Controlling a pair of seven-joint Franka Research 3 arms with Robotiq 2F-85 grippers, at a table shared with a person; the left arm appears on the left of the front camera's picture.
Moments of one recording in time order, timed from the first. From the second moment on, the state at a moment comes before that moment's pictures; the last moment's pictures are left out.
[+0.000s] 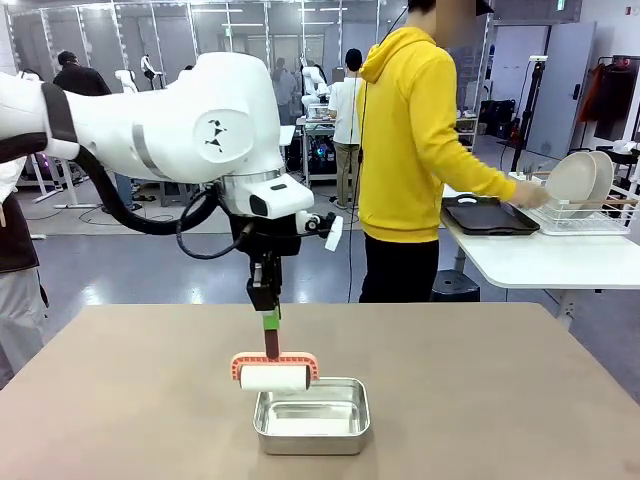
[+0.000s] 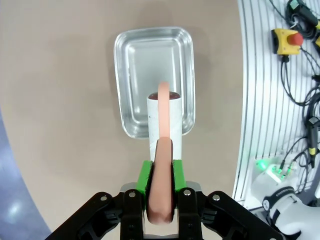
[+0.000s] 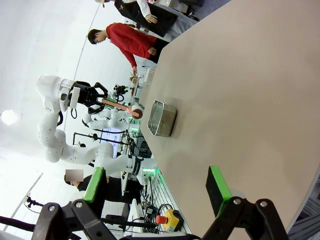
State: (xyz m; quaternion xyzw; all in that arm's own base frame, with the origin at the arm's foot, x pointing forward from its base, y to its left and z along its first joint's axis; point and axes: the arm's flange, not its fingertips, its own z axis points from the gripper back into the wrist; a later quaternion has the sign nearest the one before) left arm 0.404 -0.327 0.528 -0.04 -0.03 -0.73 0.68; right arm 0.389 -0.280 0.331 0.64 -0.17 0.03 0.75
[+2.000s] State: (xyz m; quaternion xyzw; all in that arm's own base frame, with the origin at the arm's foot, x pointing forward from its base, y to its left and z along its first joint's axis) left arm 0.469 -0.364 0.433 -0.09 0.01 -0.72 0.69; right arm 0.389 -0.280 0.331 0.64 -0.17 0.03 0.75
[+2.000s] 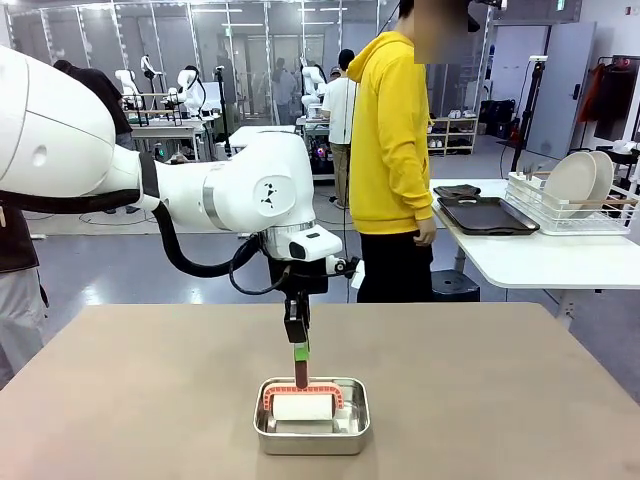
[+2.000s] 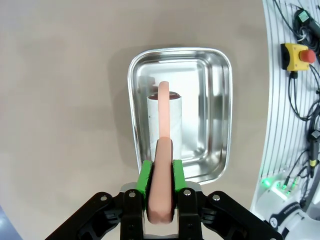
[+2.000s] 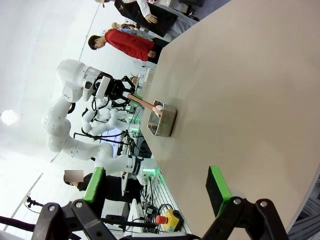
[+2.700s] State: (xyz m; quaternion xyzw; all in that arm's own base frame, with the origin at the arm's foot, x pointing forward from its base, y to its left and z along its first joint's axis) left arm 0.484 -0.367 0.426 -0.09 0.01 -0.72 0.69; right arm 0.389 -0.280 0.331 0.64 -0.17 0.03 0.75
